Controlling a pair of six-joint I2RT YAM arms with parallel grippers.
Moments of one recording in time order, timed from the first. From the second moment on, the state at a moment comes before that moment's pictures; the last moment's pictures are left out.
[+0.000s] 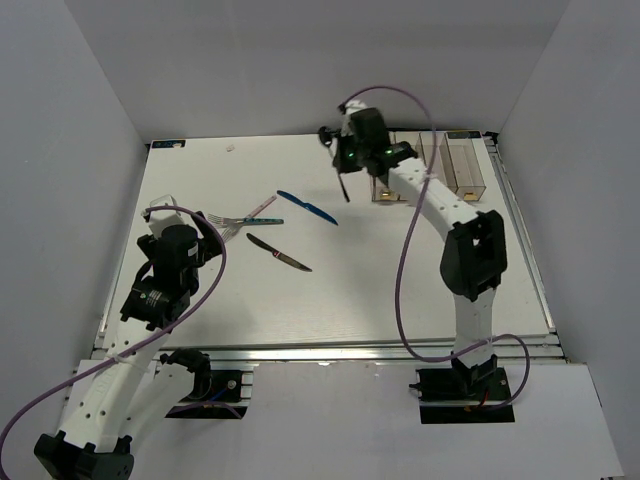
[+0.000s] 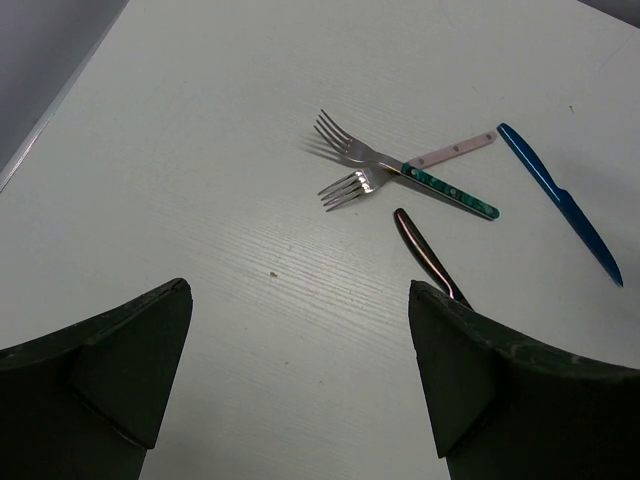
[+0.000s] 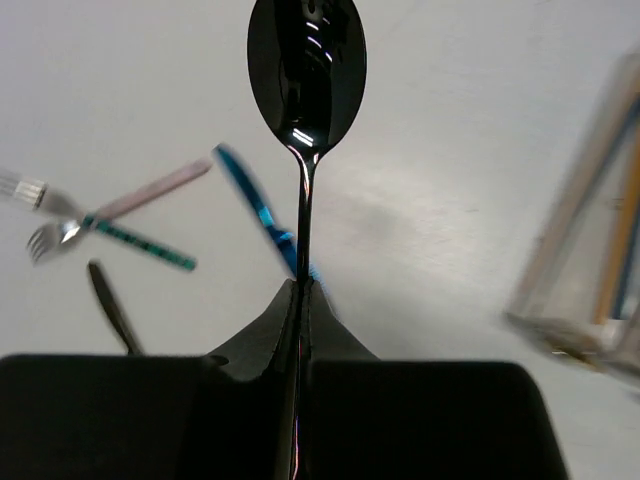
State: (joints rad) left arm -0.33 0.72 0.80 -0.56 -0.58 -0.45; right arm 0.59 2.04 1.88 -0.44 -0.05 0.19
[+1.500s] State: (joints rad) left arm -0.33 0.79 0.80 -0.56 -0.52 -0.44; right arm 0.26 1.95 1.75 -0.49 -0.07 0.25
